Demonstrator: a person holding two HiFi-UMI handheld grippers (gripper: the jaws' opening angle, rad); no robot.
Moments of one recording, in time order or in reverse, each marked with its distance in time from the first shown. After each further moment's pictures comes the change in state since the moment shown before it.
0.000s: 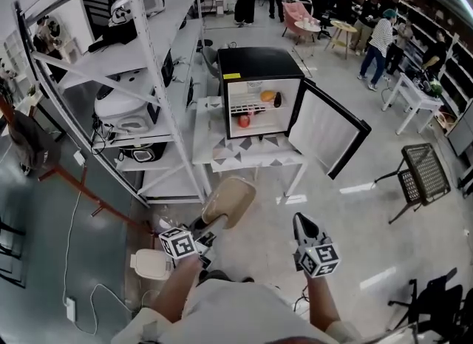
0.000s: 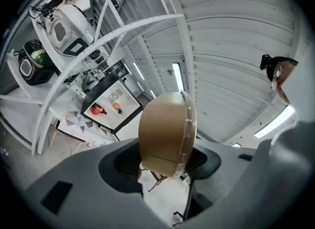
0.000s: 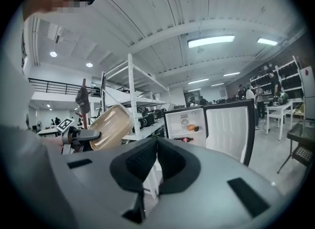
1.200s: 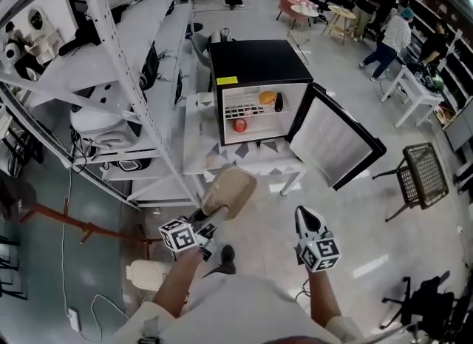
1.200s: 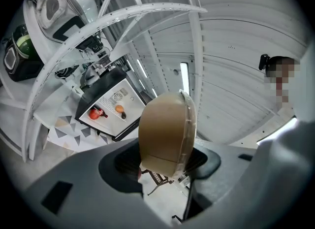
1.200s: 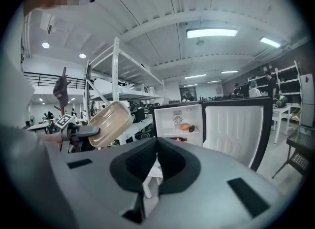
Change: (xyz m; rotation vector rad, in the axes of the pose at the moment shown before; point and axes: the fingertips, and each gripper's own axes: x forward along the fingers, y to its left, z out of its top) left arm 0.108 0.109 0.078 -0.059 0.019 -0.019; right arm 0.144 -0.072 0.015 -0.023 0.074 -0.065
